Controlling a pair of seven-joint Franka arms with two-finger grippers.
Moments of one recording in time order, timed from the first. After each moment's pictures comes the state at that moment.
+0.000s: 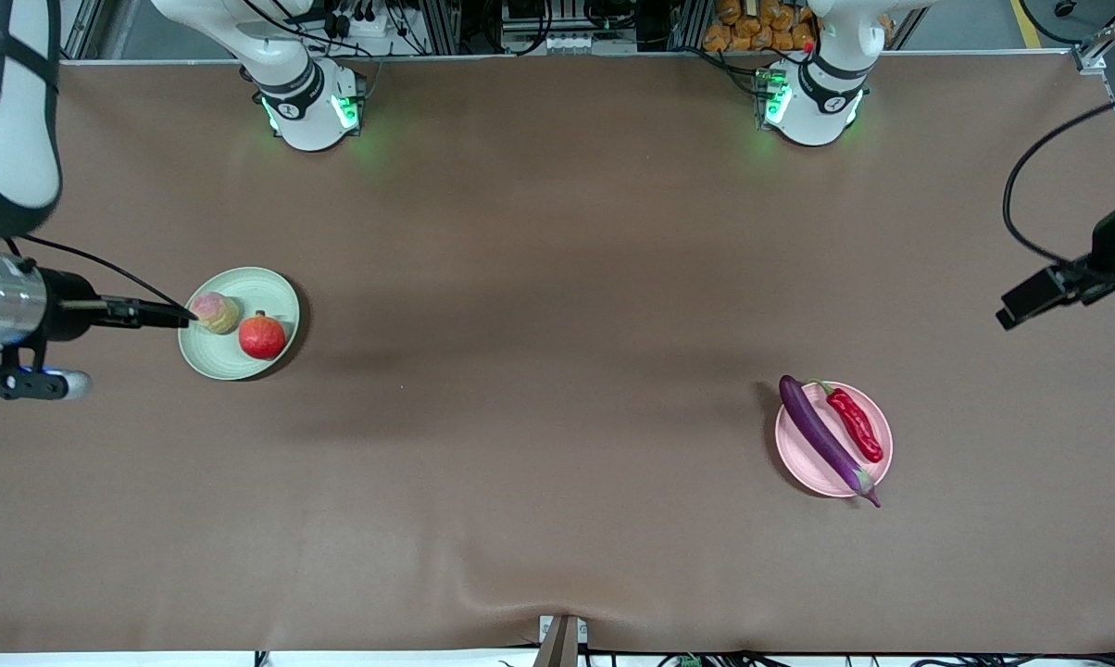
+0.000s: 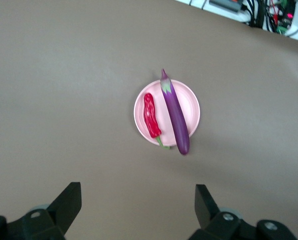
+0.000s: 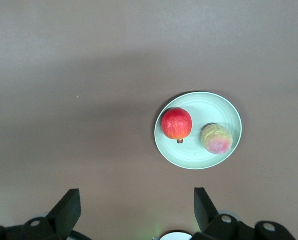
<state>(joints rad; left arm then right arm) 0.16 0.14 -0.25 -1.36 0.04 1.58 -0.36 0.09 0.35 -0.11 -1.24 0.13 1.34 0.07</state>
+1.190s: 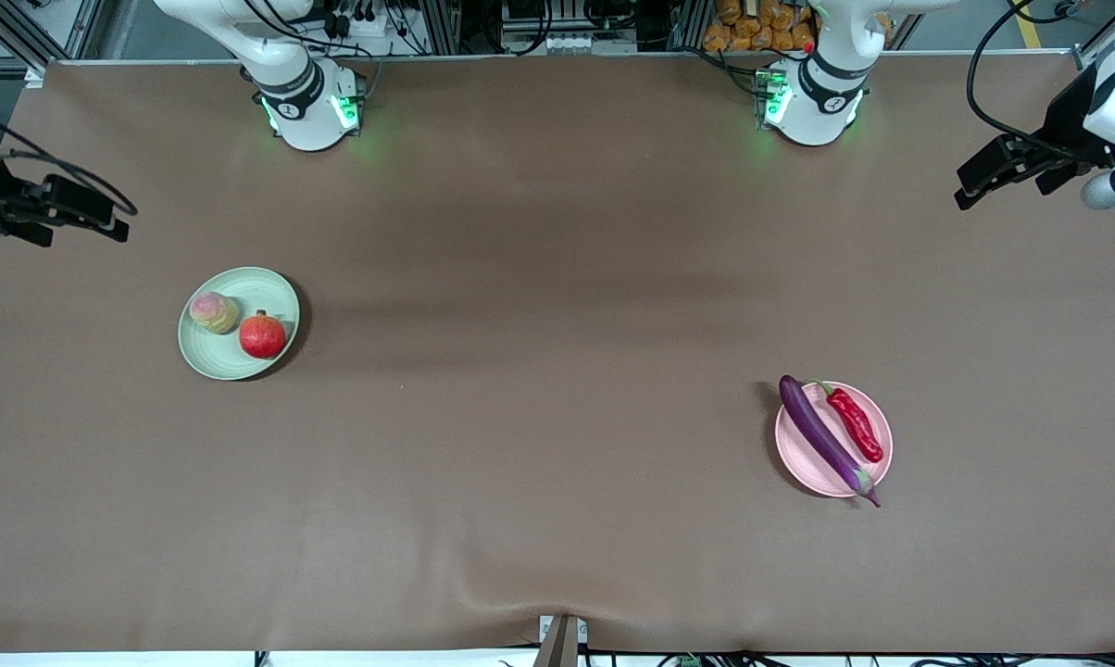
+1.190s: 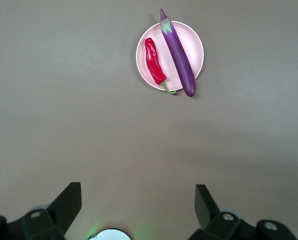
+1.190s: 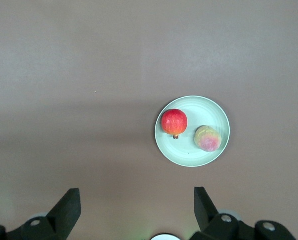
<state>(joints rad) -0.03 -0.14 -0.07 -1.67 0.00 1.52 -0.29 -0.01 0.03 -0.03 -1.47 0.11 1.41 -0.05</state>
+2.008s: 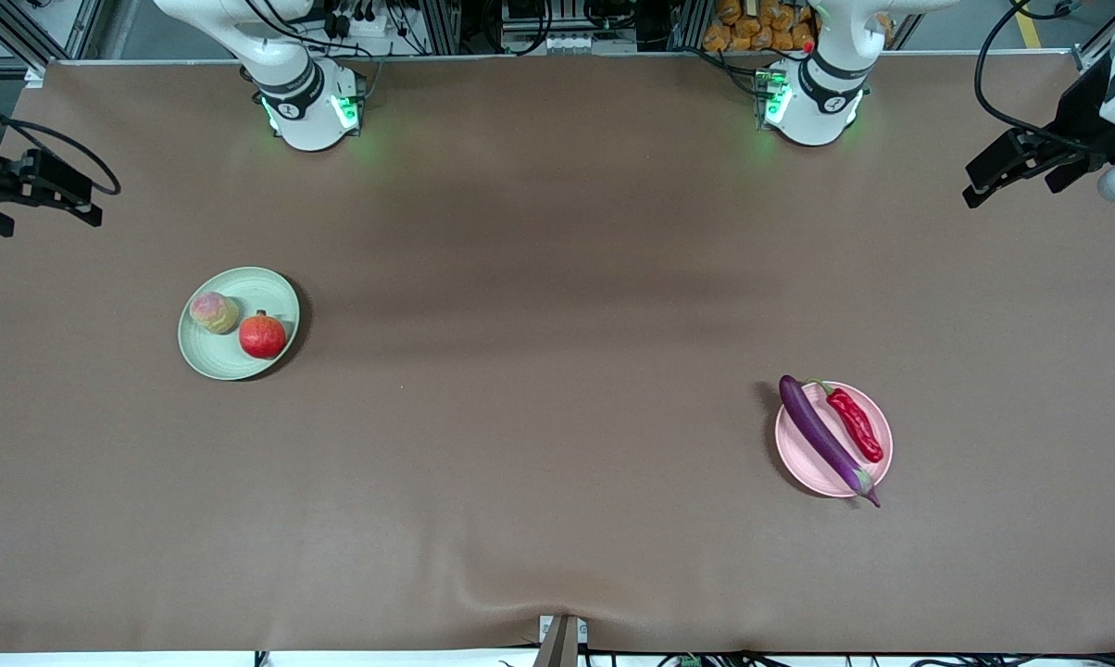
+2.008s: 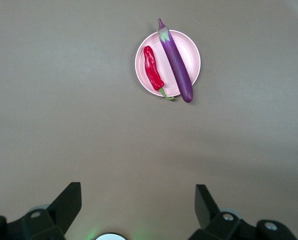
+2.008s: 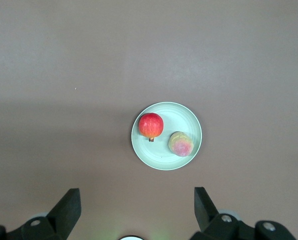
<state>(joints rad) -0.03 -0.14 -0.06 -1.64 0.00 1.52 -0.29 0.00 -0.03 -0.02 -1.50 0.01 1.44 -0.14</state>
